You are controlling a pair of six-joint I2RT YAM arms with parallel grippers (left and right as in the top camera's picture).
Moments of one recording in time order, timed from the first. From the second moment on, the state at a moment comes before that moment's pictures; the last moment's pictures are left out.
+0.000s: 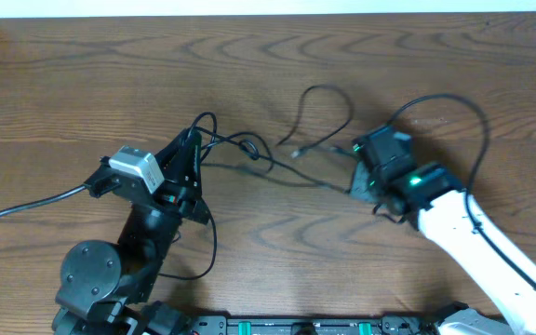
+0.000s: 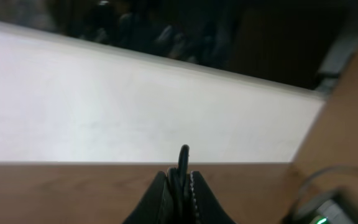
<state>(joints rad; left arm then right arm) -0.47 0.55 0.86 -0.22 -0.12 -0.27 0.47 1.36 0.98 -0.81 0.18 0.74</state>
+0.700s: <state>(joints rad) -0.48 0.54 0.86 -0.63 -0.47 -0.24 -0.03 1.32 1.46 -0.86 0.21 0.40</state>
